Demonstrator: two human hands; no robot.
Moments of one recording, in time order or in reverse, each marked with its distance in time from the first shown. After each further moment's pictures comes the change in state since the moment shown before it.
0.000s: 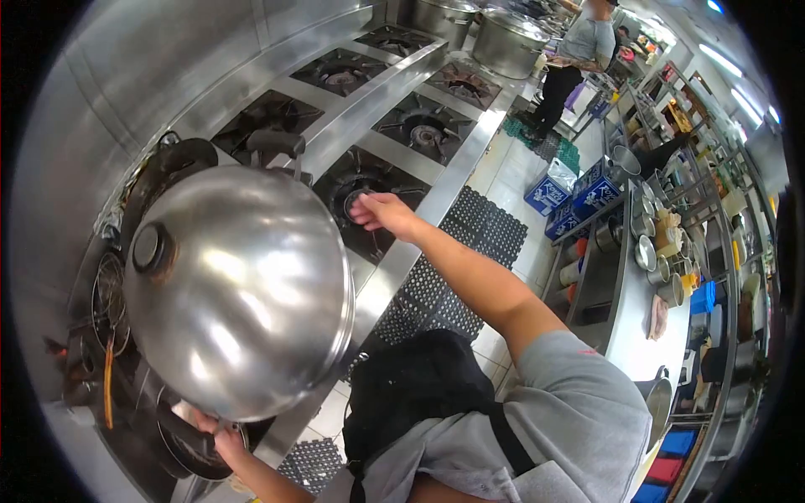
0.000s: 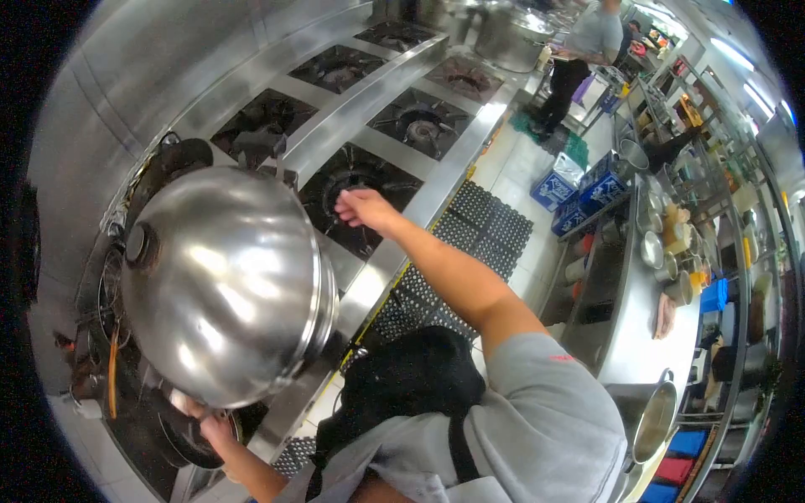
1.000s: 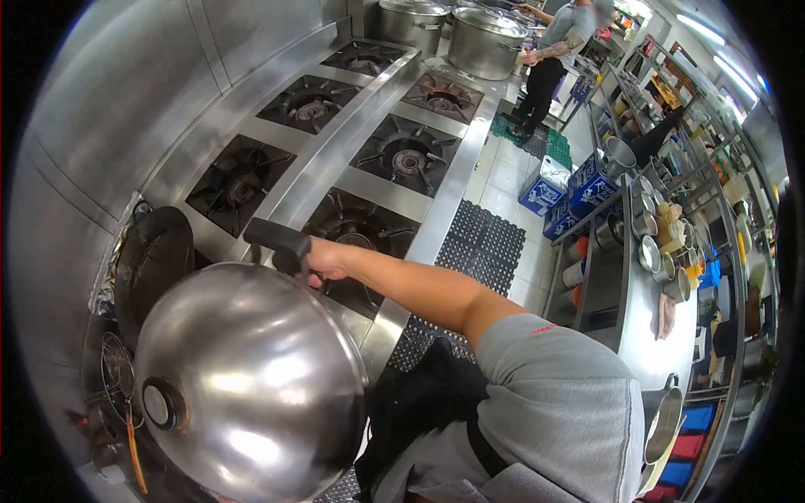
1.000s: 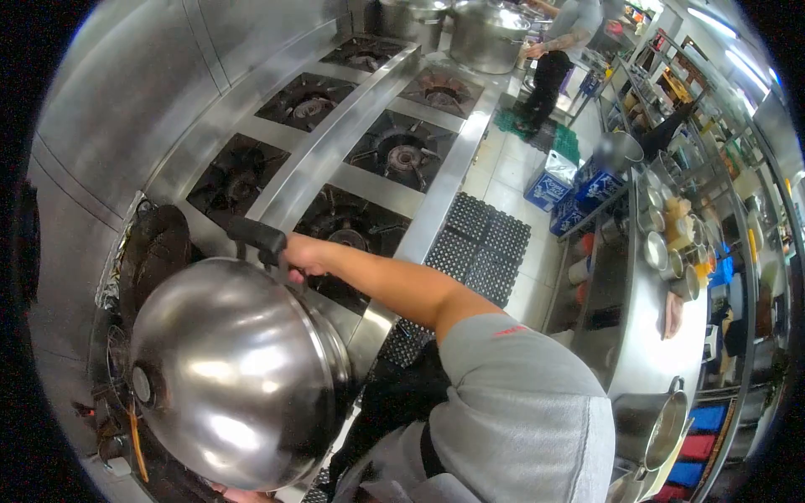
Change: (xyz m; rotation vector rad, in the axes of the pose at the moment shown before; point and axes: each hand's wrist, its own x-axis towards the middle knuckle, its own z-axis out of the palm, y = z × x) left_hand -0.030 0.049 0.117 0.827 -0.397 0.512; right_hand 0.087 -0.065 0.049 0.183 -0.380 0.174
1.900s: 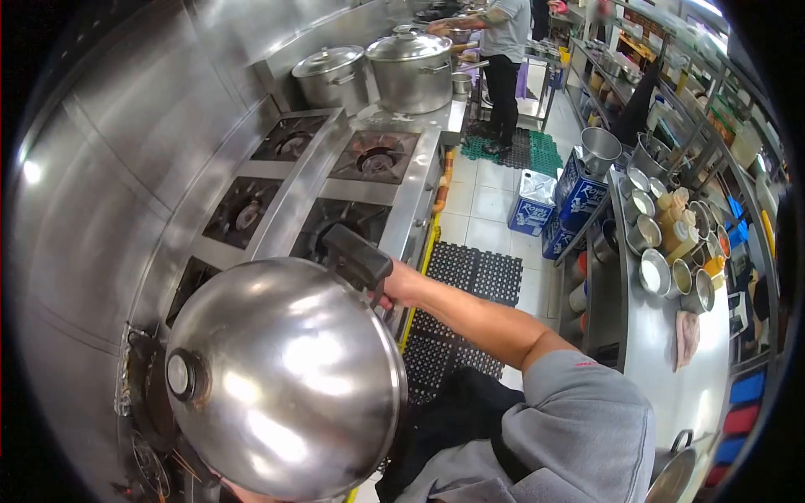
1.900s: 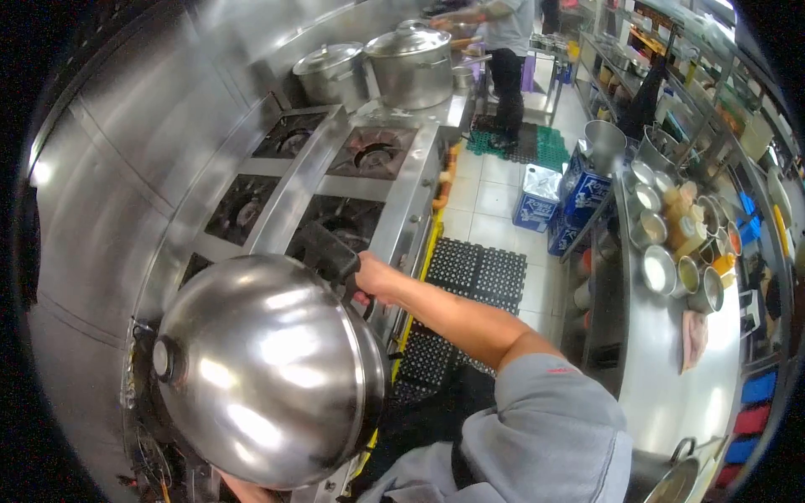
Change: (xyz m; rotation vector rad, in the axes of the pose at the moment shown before) left_hand 0.173 0.169 0.344 -0.801 -0.406 -0.094; right_hand -0.273 -0.073 -0.317 0.130 0.452 -0.250
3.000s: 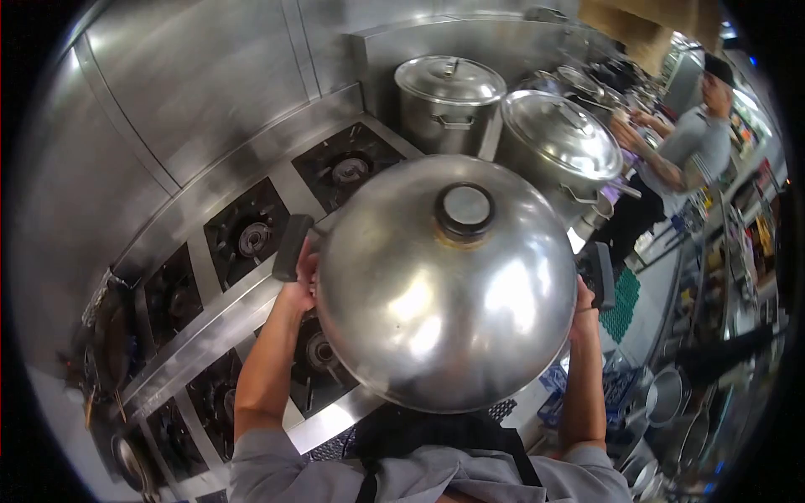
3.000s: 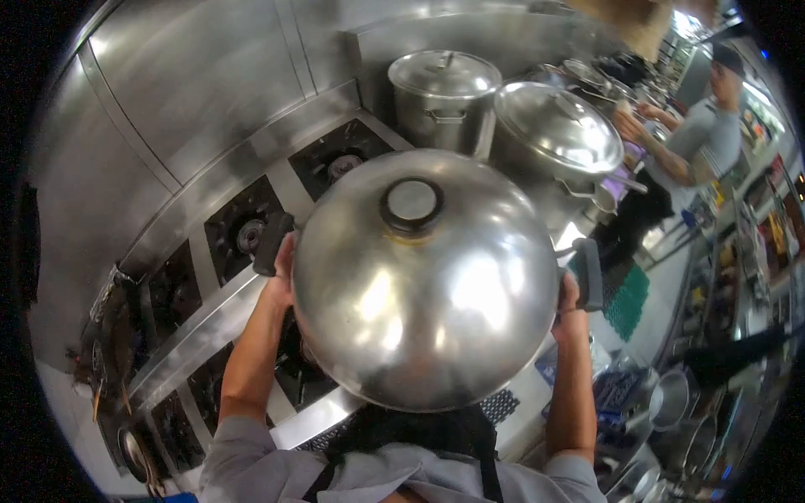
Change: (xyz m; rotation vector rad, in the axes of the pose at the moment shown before) left_hand 0.614 -0.156 0.441 -0.427 0.125 -0.493; right_hand 0.317 -0.265 -0.505 0.154 0.410 -0.222
